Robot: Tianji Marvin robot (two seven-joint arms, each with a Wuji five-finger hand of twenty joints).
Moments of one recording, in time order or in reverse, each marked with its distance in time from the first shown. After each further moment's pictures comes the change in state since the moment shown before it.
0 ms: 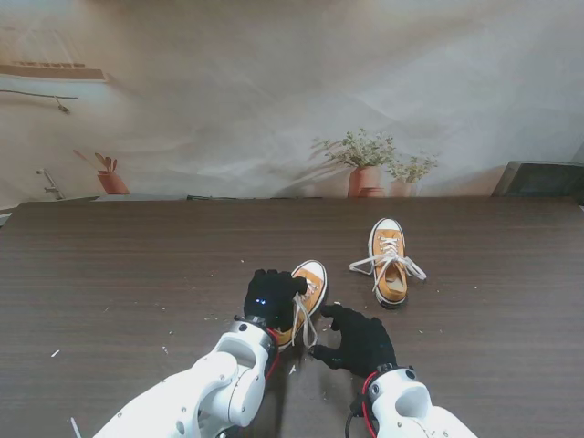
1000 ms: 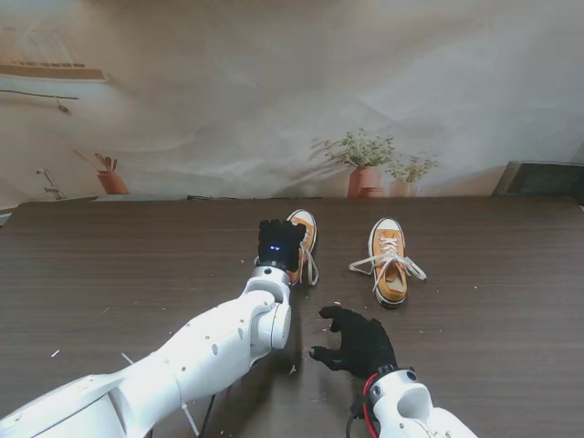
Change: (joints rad) left arm -0.433 -0.296 0.216 0.711 -0.279 0.035 0.314; right arm -0.010 0.000 0.009 -0.002 0.013 -0.018 0.005; left_hand 0.000 -0.010 0.000 -0.008 0.011 -0.002 0.074 0.000 0.008 0.000 0.036 0.002 0.000 -0.011 0.013 -0.024 0.012 -0.012 0.011 -0.017; right_hand 0.000 0.001 0.000 0.000 0.000 0.000 0.000 0.000 0.000 0.000 0.000 0.000 0.000 0.001 0.000 0.000 0.000 0.001 0.000 0.000
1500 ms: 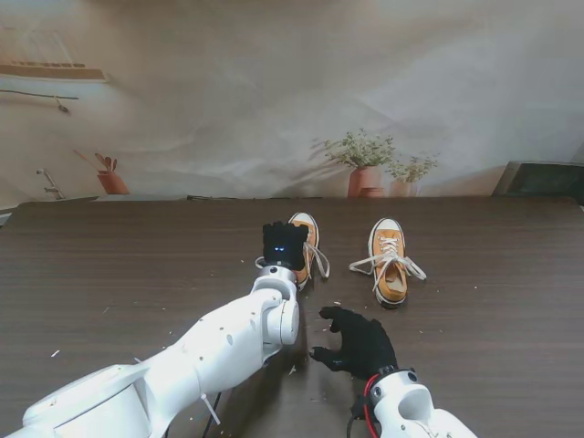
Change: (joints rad) left arm -0.037 -0.092 0.013 0.156 -0.115 -0.042 0.028; right arm -0.009 -0.001 0.006 -0.003 0.003 -0.012 -0.006; left_hand 0.005 0.045 -0.101 0.094 -0.088 0.025 0.066 -0.072 -0.068 0.004 -0.008 0.014 -0.135 -0.001 -0.009 -0.033 -0.094 -0.001 -0.117 0.100; right_hand 0.000 0.001 0.000 0.000 0.000 0.000 0.000 0.000 0.000 0.000 0.000 0.000 0.014 0.008 0.000 0.000 0.001 0.000 0.000 0.000
